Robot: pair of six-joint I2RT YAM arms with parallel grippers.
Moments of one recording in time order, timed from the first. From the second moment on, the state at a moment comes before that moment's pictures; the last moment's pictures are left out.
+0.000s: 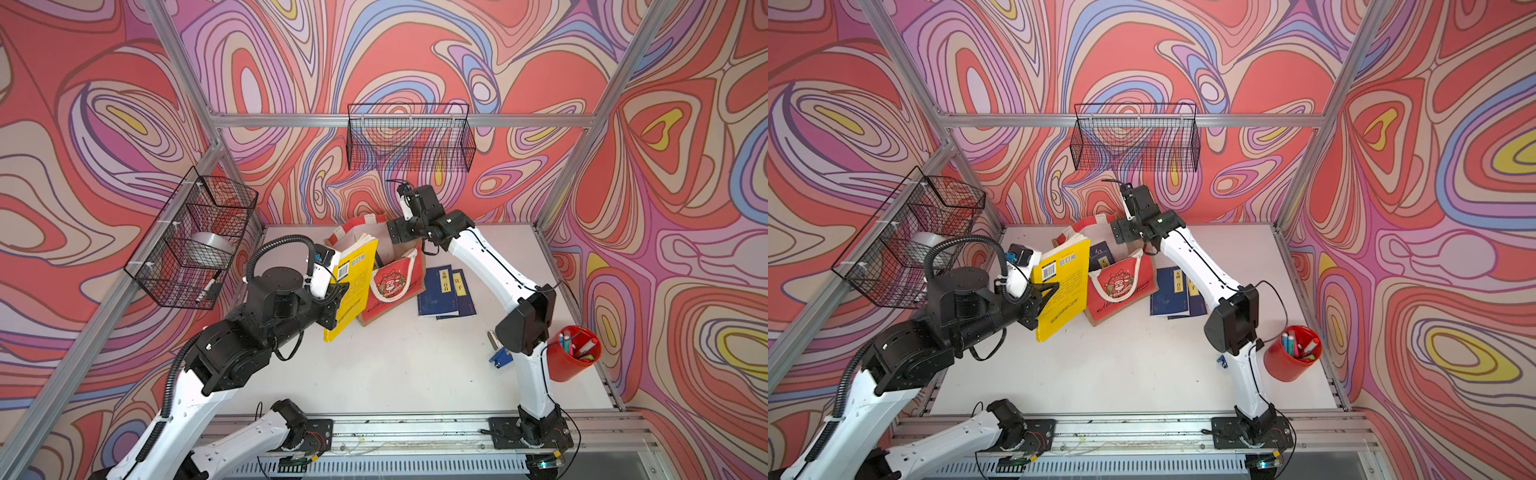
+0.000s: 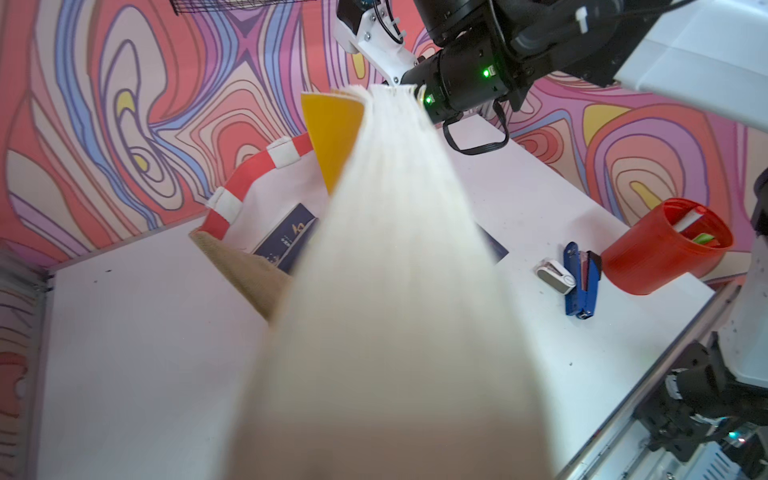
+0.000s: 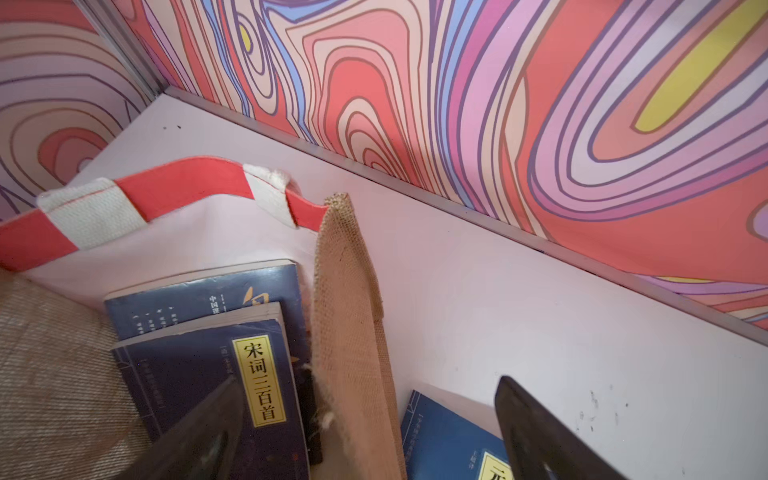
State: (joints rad) left arm -0.68 0.86 1.37 -0.95 -0.14 -0.10; right arm 0.59 2.18 2.35 -0.85 0.14 0.02
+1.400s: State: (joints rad) left arm -0.67 0.83 1.50 -0.98 -0.24 -0.01; right arm 0.58 1.84 1.54 -0.07 -0.13 -0.01
